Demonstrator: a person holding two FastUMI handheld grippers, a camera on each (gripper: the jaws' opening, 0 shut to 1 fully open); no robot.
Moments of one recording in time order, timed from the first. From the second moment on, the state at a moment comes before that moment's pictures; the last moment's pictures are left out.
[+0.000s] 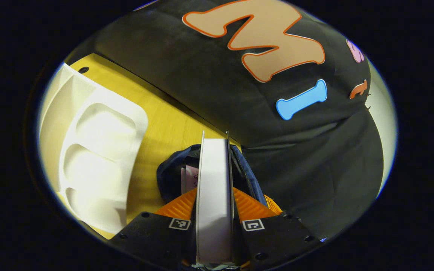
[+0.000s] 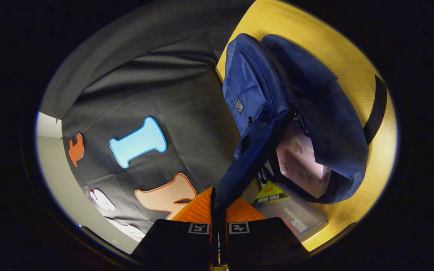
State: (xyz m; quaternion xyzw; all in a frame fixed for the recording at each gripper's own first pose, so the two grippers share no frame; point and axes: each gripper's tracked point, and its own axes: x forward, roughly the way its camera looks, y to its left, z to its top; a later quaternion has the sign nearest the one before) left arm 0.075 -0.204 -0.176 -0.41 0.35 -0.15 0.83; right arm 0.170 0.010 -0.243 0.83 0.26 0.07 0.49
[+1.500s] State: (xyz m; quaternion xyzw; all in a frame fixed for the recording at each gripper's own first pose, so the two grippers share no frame) left arm 0.096 -0.262 -0.242 -0.31 0.35 -0.15 0.87; right arm 0.160 0.006 -0.255 0.82 0.29 0.06 0.48
